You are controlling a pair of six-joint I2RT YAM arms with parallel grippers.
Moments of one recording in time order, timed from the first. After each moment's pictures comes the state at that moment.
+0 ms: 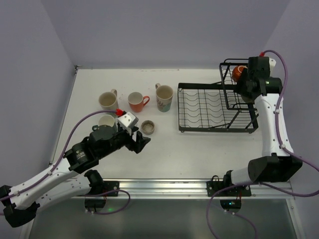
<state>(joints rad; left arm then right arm) -0.94 0.68 0.74 -0.37 -0.08 -0.20 -0.03 1.44 1.65 -1.05 0.42 0.33</state>
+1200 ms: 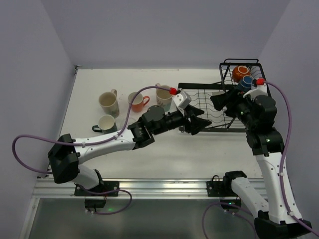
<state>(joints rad) -1.07 1.47 1.10 0.49 0.15 -0.36 0.11 0.82 1.11 -0.55 -0.14 0.56</state>
